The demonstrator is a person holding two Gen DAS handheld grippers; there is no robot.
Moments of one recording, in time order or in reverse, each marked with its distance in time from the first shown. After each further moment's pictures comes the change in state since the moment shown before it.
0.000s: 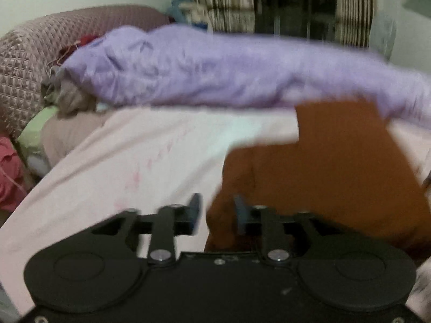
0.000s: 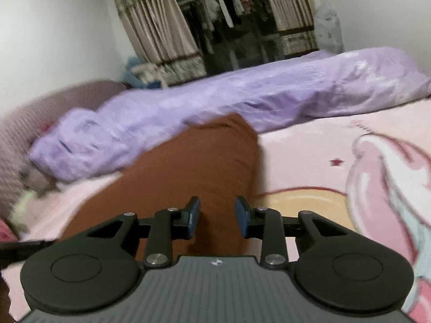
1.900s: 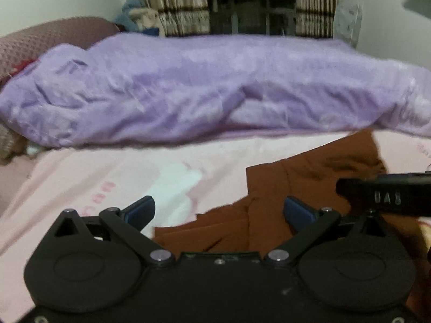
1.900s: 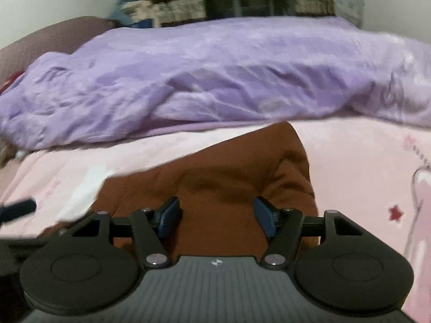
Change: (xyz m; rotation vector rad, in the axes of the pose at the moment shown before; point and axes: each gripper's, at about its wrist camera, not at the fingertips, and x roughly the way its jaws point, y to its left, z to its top) left arm 0.114 -0.070 0.065 0.153 0.006 -0.128; right arm 0.177 0.026 0.072 -0.152 0.277 -0.119
